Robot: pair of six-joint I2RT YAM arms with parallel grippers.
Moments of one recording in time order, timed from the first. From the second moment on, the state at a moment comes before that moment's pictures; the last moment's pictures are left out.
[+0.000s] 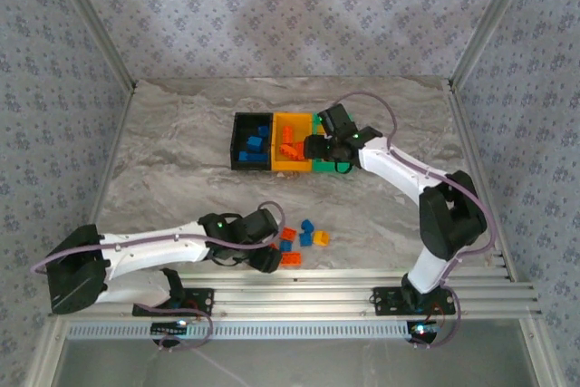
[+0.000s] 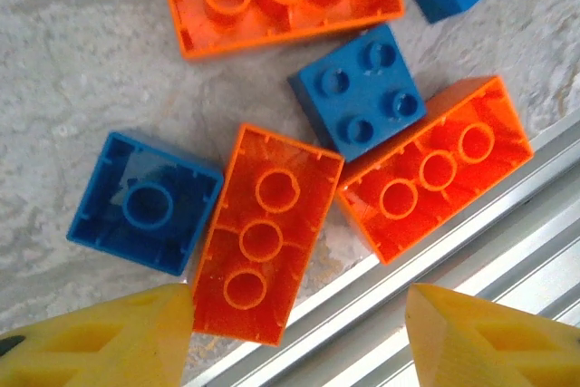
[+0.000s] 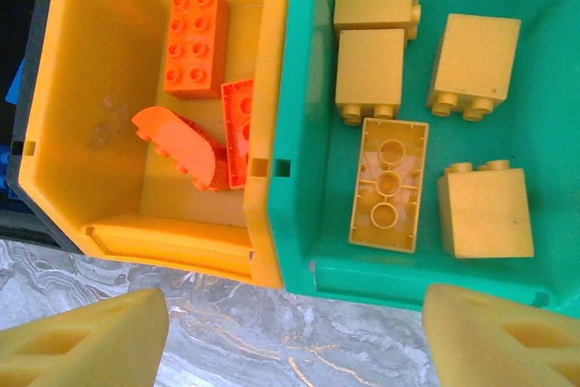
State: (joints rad) left arm -1.16 1.23 0.66 -0.63 0.01 -0.62; right arm 0.55 1.69 1.27 -0.51 0.06 0.50
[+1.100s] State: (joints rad) left arm -1.19 1.41 0.68 -0.67 -0.09 -0.58; right arm 0.47 1.58 1.15 -0.47 0.04 0.50
